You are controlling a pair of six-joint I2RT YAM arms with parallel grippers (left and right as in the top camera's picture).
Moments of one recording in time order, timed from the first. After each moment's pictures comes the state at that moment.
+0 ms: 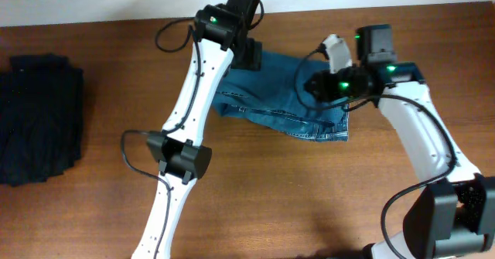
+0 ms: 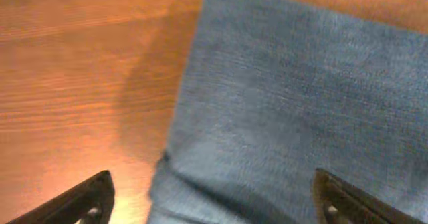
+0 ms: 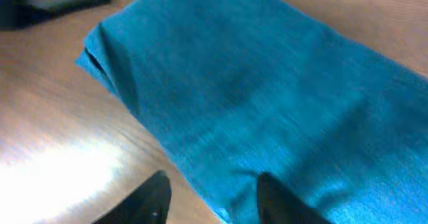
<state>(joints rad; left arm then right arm) -0.46 2.66 3.01 -1.58 -0.12 -0.30 0.07 1.69 1.40 -0.73 -0.45 -0.13</state>
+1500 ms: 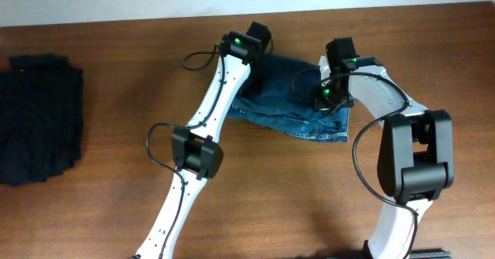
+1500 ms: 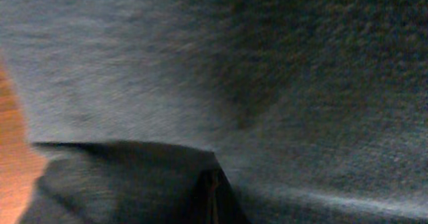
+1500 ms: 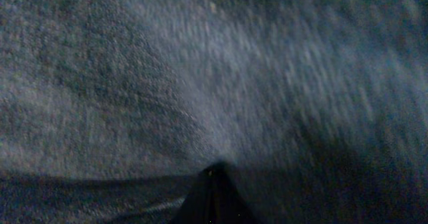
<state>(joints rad) -0.49 2.95 3.12 -1.65 -0.07 -0.27 0.08 2.05 1.48 -0.81 -0.10 0.06</state>
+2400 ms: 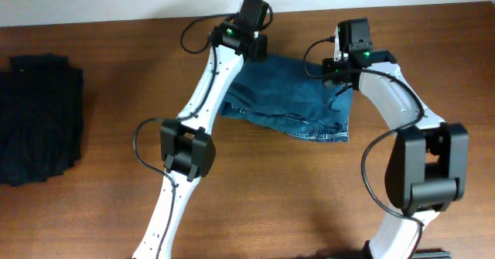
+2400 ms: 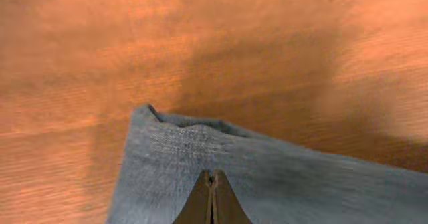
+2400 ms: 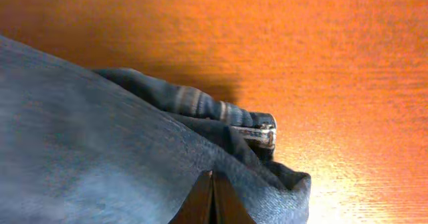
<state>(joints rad) -0.46 2.75 2.78 -1.05 -0.11 -0.27 0.06 1.98 1.51 -0.61 0.08 0.07</state>
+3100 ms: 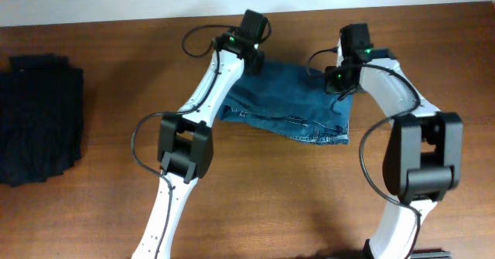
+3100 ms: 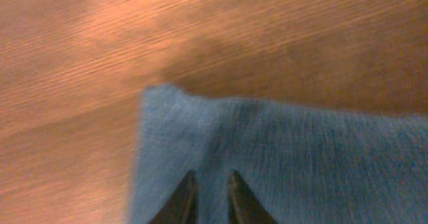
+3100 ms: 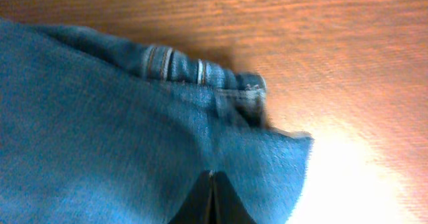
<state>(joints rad) -0.46 2.66 2.56 -1.01 -0.17 -0.11 0.02 2.04 1.57 -0.77 0.03 0.11</state>
